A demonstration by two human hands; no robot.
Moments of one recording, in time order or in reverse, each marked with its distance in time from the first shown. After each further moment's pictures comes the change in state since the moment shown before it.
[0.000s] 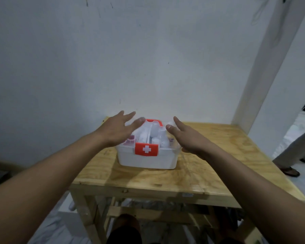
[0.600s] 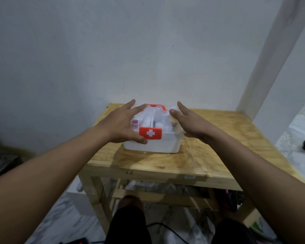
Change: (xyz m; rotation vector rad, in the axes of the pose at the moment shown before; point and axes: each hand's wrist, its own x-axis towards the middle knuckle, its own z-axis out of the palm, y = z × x) left_hand -0.016 -0.012 0.016 0.291 -0.014 0.220; right_hand 0.000 0.002 0.003 0.034 -0.014 -0.001
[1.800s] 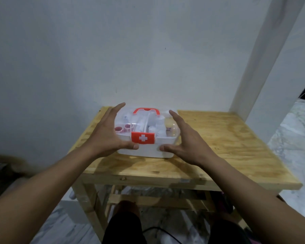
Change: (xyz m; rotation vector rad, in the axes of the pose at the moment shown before) left_hand -0.009 -0.022 0.035 -0.462 0.263 -0.046; right_hand -0.036 0.039 0.016 -0.297 0.136 -0.284
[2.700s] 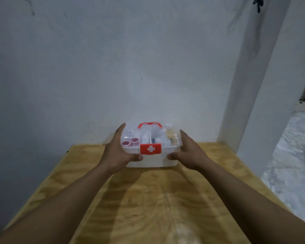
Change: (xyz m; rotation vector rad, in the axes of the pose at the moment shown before) left_hand 0.144 0.021 0.090 -0.314 0.051 -0.058; right_hand 0.125 0.091 -0.045 0.109 0.089 0.232
